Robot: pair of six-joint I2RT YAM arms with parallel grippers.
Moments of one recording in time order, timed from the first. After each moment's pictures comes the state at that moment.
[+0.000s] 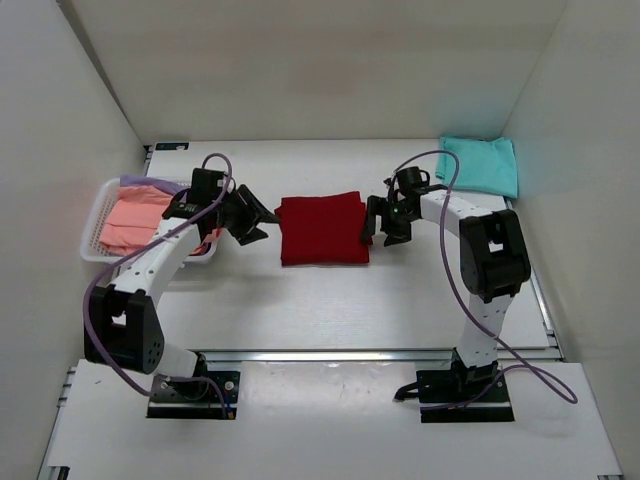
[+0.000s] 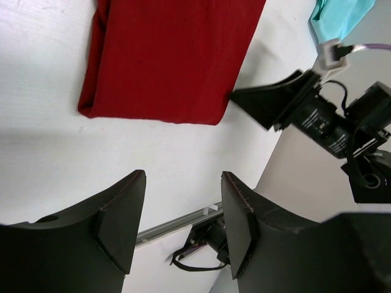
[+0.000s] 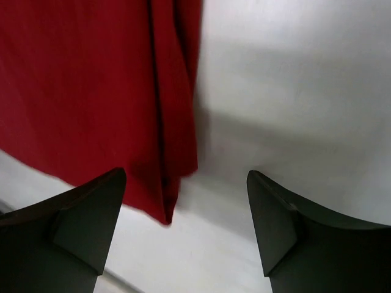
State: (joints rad) left arm -0.20 1.44 1.11 -0.52 0.43 -0.91; right arm 0.25 1.95 1.32 -0.53 -0.40 0.31
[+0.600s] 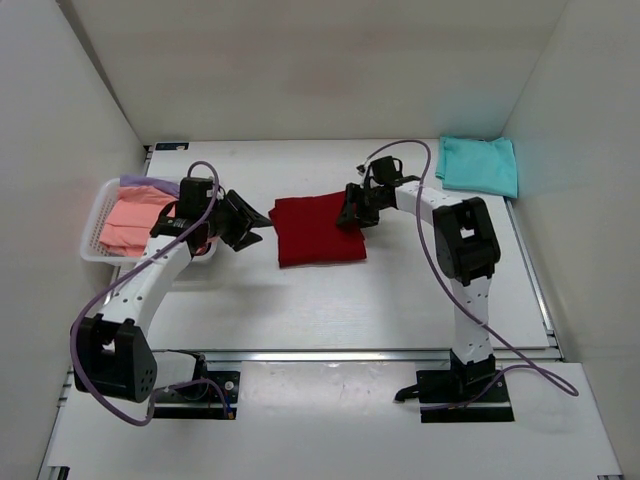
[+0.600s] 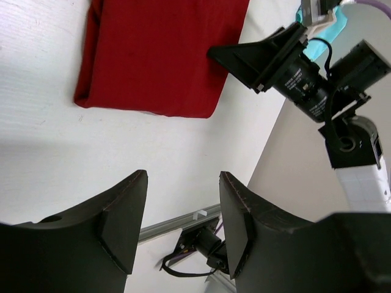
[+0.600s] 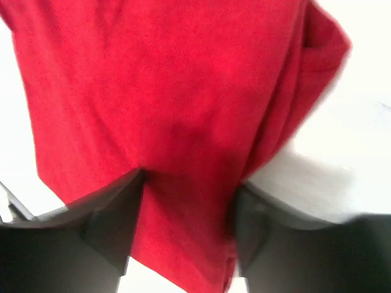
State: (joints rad) left arm -0.18 1.28 1.01 -0.50 0.40 -0.98; right arm 0.33 2.16 1.55 -0.37 -0.50 0.37
